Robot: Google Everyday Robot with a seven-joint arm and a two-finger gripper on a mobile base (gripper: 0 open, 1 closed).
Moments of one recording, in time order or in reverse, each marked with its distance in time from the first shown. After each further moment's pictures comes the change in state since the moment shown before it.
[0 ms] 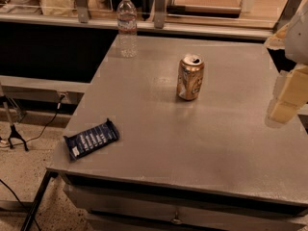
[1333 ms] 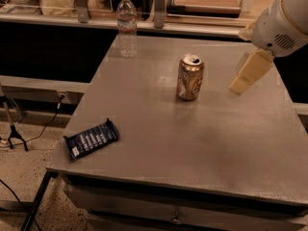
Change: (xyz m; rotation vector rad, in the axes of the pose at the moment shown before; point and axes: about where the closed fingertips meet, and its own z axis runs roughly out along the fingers) arm -0.045 -0.071 0.051 0.019 -0.249 0.094
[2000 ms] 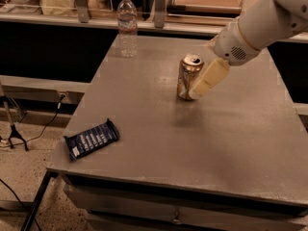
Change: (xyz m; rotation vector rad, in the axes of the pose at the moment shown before) arm -0.044 -0.005 0.078 -0.096 -0.150 0.024
